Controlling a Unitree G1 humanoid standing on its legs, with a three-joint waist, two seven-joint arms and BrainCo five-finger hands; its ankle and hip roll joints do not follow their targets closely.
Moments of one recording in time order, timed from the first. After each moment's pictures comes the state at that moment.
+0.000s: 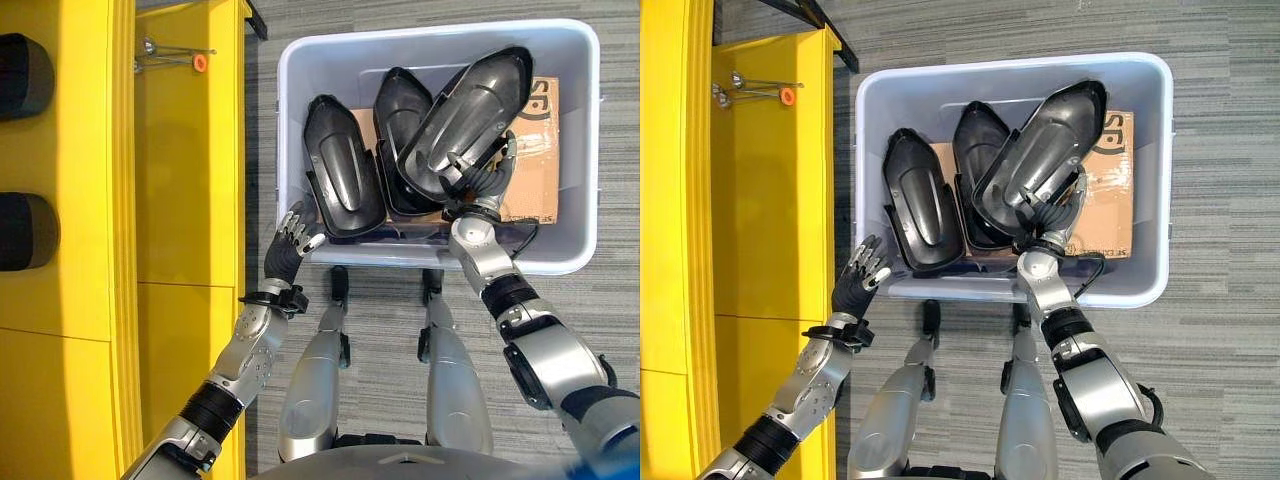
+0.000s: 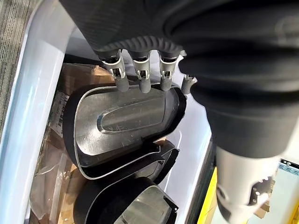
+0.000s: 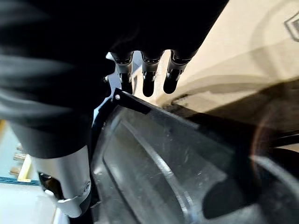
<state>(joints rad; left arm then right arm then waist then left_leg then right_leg) -0.13 0.37 -0.43 0.15 -0.80 -0.32 0.14 -0.78 -0.27 0.27 0.85 0.28 -0.26 -0.79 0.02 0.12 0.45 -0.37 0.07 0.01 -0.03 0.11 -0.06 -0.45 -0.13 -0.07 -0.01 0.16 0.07</state>
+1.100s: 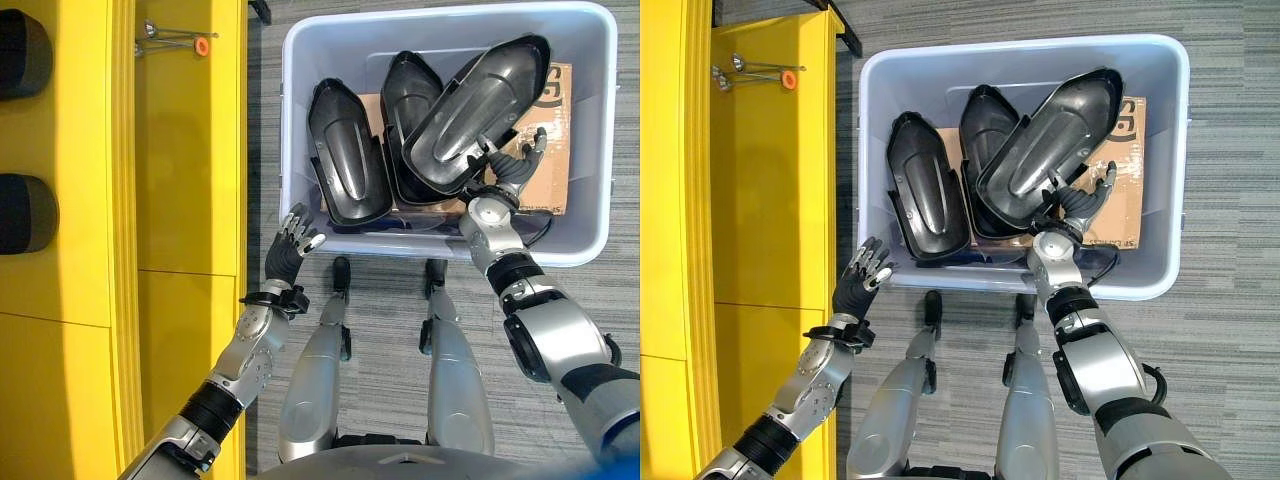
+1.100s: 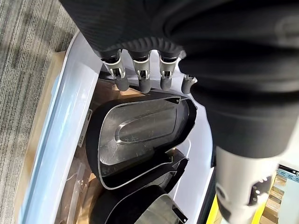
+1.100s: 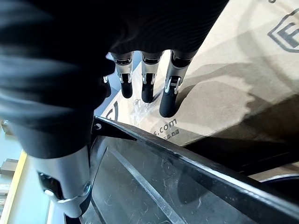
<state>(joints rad) -0.14 0.38 -0.45 0.15 -0.81 -0.32 0.17 -0.91 -0.28 0.22 1.03 0.44 -0.33 -0.80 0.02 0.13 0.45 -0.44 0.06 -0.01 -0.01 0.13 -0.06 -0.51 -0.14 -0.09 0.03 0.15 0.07</state>
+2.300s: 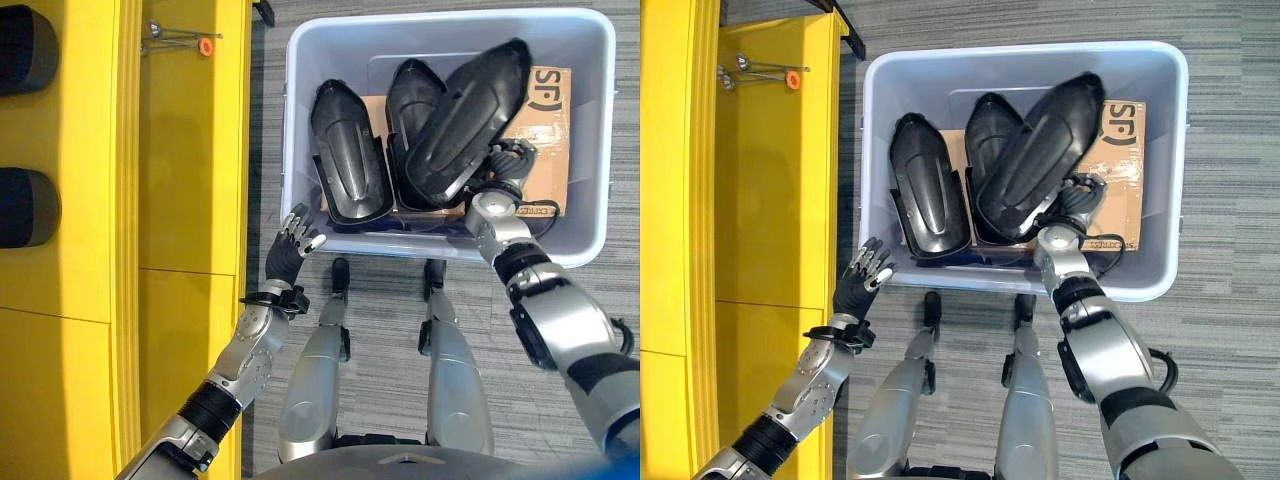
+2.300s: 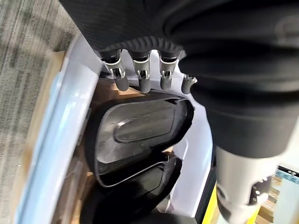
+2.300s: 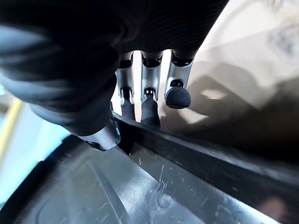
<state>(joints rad) -0.14 0.39 -0.44 0.14 -0.82 -0.32 0.17 -0.89 -0.32 0.30 0.91 0.49 -0.19 -0.74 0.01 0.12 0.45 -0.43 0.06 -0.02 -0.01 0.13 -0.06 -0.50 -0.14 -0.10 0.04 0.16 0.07</state>
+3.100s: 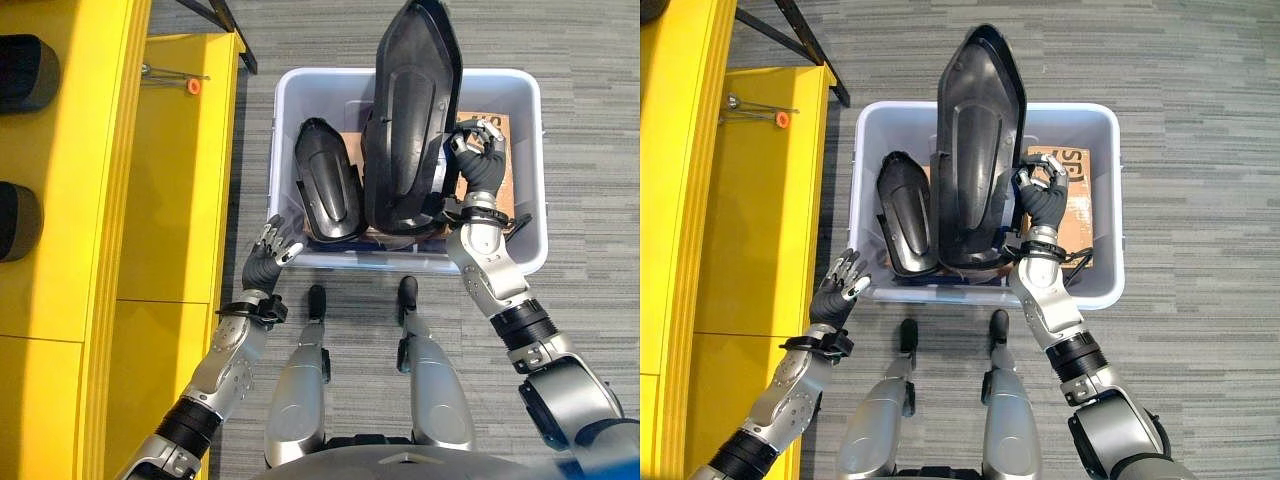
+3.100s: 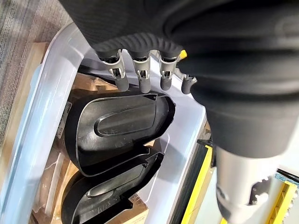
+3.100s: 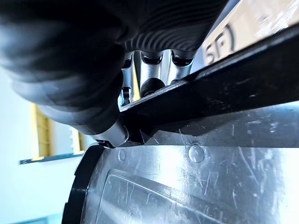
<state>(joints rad) -0.04 0.44 -0.36 0.12 -0.82 -0.26 0.14 -0.56 -0.32 0.31 0.21 0.45 -0.25 -0.58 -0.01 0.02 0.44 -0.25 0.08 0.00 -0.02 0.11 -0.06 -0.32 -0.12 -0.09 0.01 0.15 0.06</state>
